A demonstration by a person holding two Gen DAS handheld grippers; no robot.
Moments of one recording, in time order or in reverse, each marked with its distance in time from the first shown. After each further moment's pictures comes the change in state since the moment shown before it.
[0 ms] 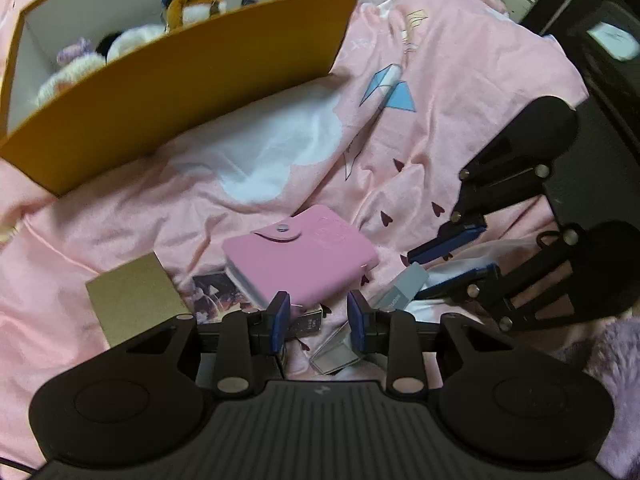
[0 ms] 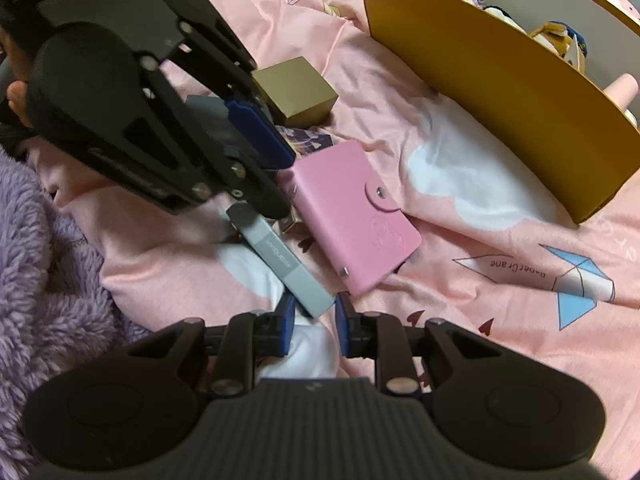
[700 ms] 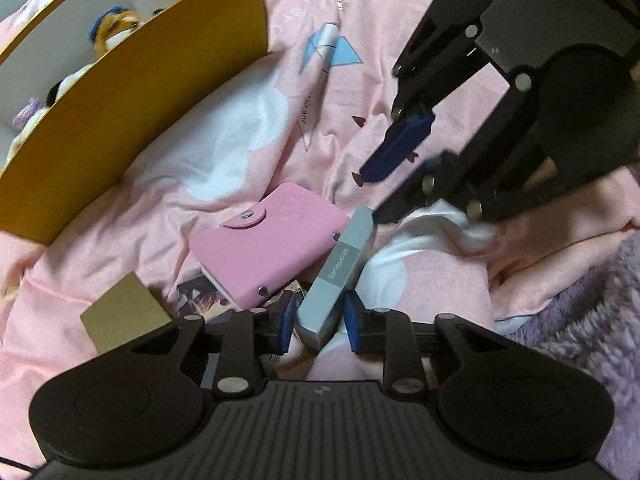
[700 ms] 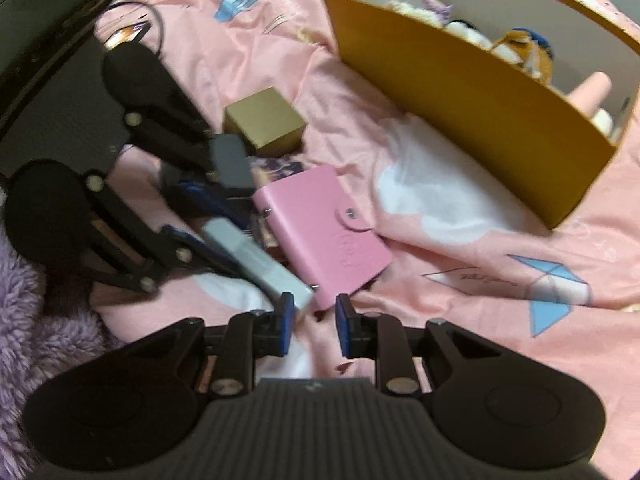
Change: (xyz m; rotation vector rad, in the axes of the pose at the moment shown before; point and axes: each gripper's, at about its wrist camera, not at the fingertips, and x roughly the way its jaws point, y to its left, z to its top) left arm 0.023 -0.048 -0.008 0.185 0.057 0.075; right arm -0.013 -0.023 0.001 0.047 -0.070 -0.020
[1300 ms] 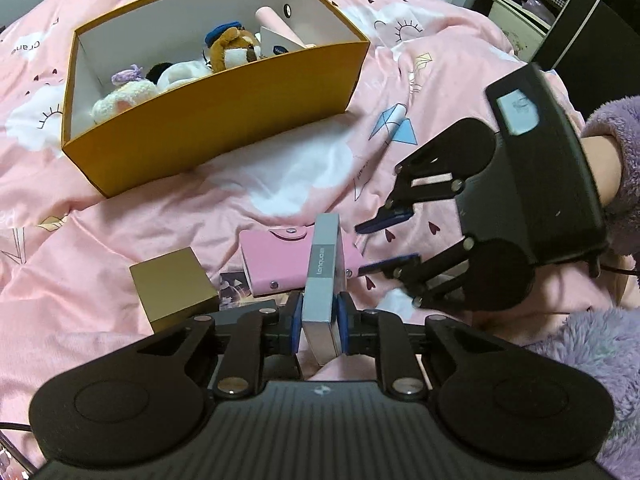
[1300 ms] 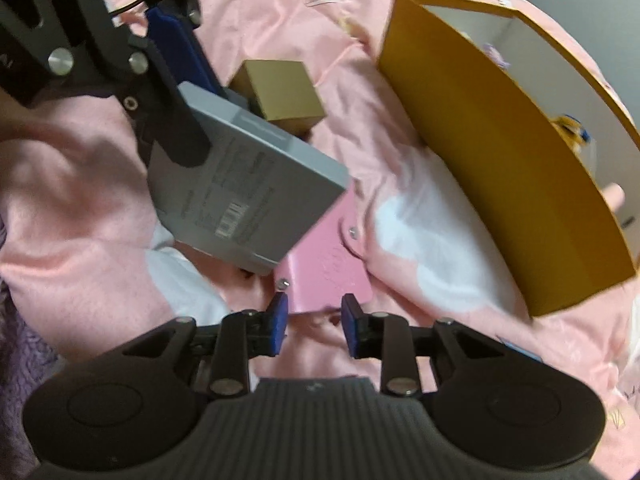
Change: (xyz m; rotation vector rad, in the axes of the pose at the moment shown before) left arm -0.051 0.031 -0.023 -0.271 -0.165 0.003; right arm 0.050 0.037 0.006 -0.355 0.017 -0.196
